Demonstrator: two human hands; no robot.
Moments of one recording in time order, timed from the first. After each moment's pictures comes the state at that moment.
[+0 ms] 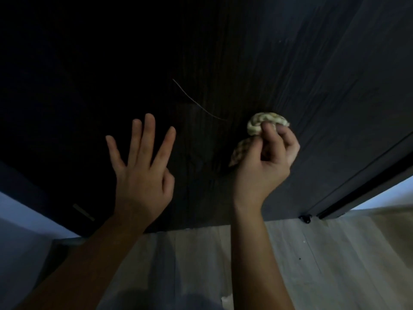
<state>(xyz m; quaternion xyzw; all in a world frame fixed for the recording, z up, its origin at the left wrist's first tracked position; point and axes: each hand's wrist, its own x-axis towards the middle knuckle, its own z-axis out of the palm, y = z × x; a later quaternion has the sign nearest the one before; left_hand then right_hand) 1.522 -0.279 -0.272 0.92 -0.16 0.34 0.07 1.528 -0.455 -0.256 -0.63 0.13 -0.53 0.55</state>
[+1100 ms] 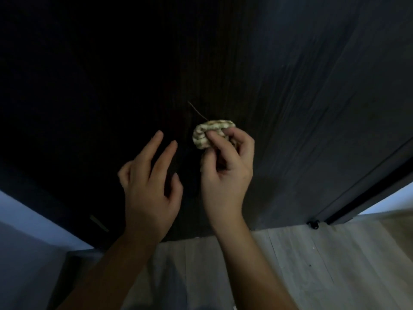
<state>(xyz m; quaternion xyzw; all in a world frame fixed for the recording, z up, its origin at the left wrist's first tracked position) 1.503 -0.274 -0.250 0.89 -0.15 0.38 0.22 1.514 -0.400 -0.232 -0.72 -0.02 -0.44 0.54</state>
